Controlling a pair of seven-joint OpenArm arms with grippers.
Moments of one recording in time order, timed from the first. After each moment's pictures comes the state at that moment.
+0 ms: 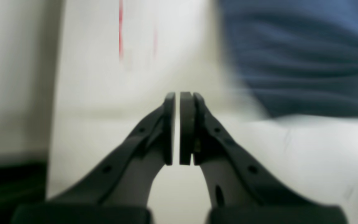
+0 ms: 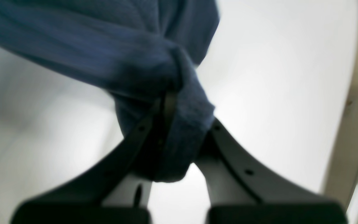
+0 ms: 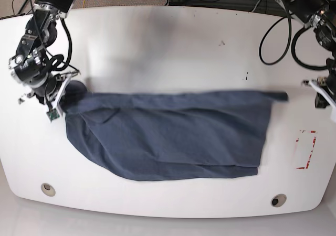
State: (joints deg) left arm 1.2 -17.9 -43.8 113.3 -33.2 -37.5 82.3; right arm -5.4 16.2 25.6 114.5 18.3 40.5 -75.0
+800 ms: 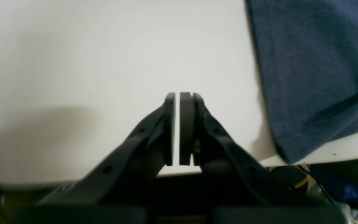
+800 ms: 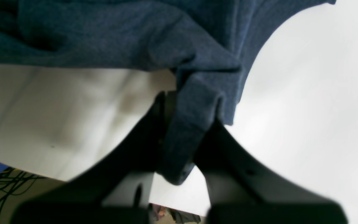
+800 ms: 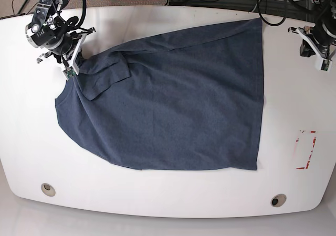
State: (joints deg) left arm 24.7 -18.2 -39.6 113.0 -35.0 -37.5 67.5; right arm -19.4 12.9 25.6 114.3 18.1 40.6 -71.8
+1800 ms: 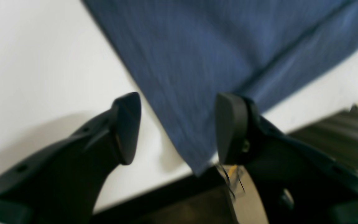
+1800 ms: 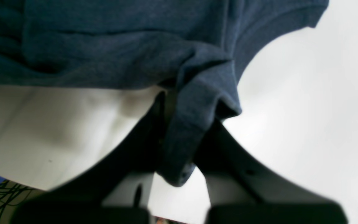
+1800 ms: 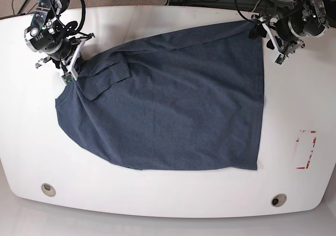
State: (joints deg) left arm 26.6 -14.8 -24.9 112.9 -35.5 -37.5 72.9; right arm -17.3 13.0 25.6 114.3 18.3 40.6 -71.8
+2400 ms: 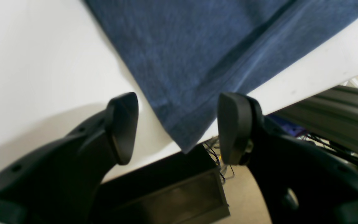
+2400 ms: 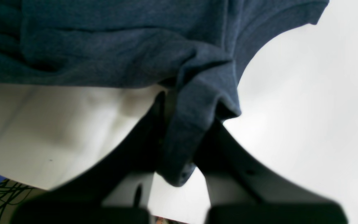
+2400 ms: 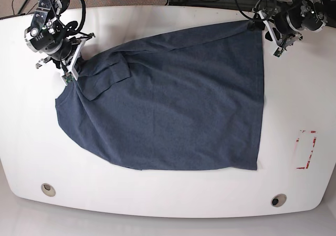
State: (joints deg) left arm 29.2 -14.7 -24.5 110.8 -35.4 -37.5 72.7; right arm -17.3 12.9 25.6 114.3 18.4 40.6 -71.8
